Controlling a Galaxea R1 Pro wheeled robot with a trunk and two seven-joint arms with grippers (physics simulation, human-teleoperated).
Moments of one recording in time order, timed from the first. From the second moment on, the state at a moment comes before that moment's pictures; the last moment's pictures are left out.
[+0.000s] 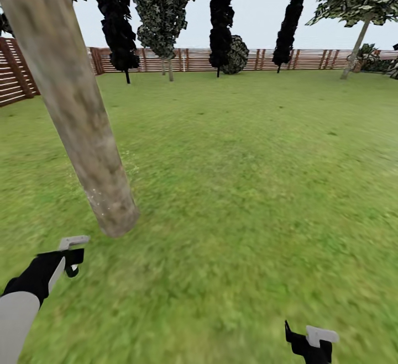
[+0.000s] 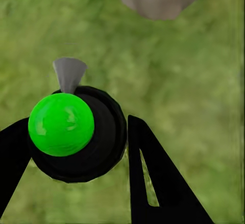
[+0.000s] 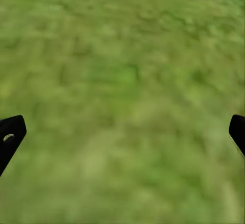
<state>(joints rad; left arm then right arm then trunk) -0.76 0.30 0.26 -0.52 -0.11 0.41 -0.05 -0.45 -0.12 0.05 -0.03 -0.20 -0.67 -0.06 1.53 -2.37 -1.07</state>
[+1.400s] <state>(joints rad) -0.82 0.33 0.16 -0.95 -0.13 0.75 -0.25 -0.45 -0.12 0.06 -0.03 -0.21 -0.67 -0.06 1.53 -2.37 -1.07</state>
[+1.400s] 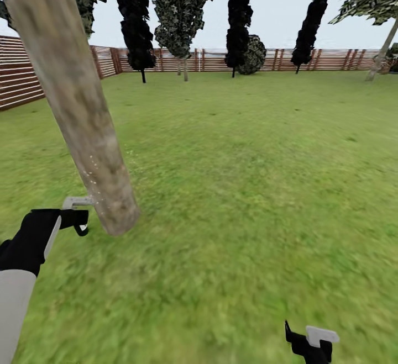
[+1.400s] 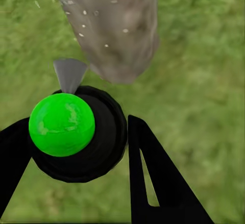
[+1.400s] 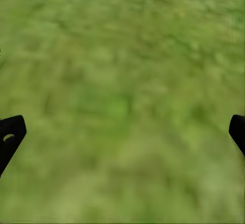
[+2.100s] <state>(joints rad) -0.75 0.32 0.16 -0.95 -0.14 0.75 -0.18 -0.45 -0.12 0.06 -0.03 -0.21 -0.67 -0.06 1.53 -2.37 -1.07</state>
